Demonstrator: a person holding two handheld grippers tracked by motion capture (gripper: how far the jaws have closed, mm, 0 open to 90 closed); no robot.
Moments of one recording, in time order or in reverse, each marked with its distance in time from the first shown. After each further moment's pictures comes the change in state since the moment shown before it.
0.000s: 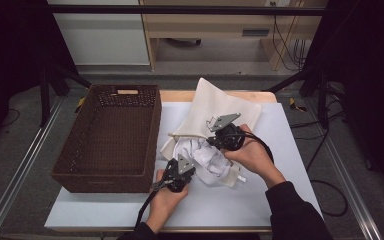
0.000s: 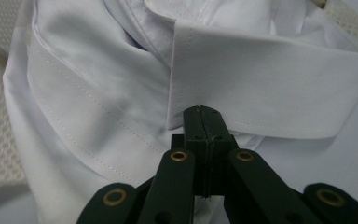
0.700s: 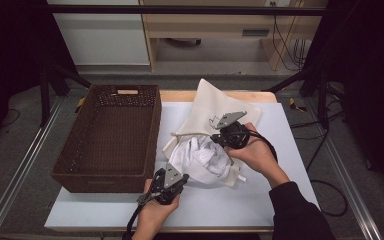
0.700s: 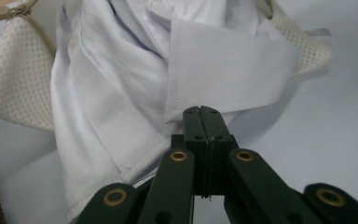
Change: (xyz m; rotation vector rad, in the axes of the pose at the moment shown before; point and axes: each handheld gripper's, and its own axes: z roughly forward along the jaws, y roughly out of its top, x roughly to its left) left arm -0.008 -0.019 -0.052 -0.072 -0.005 0.003; right arm -0.007 -0.003 -0.011 -0.017 -0.027 0.025
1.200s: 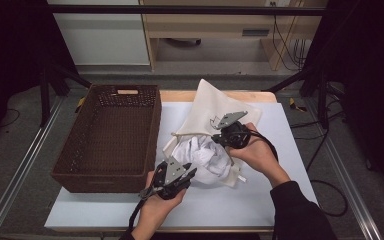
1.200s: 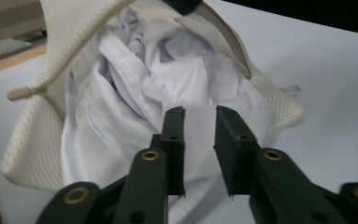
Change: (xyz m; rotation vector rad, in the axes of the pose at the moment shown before) left arm -0.004 0.026 -0.012 -0.133 -0.023 0.042; right arm -0.003 -0.003 0.002 0.007 0.002 0.004
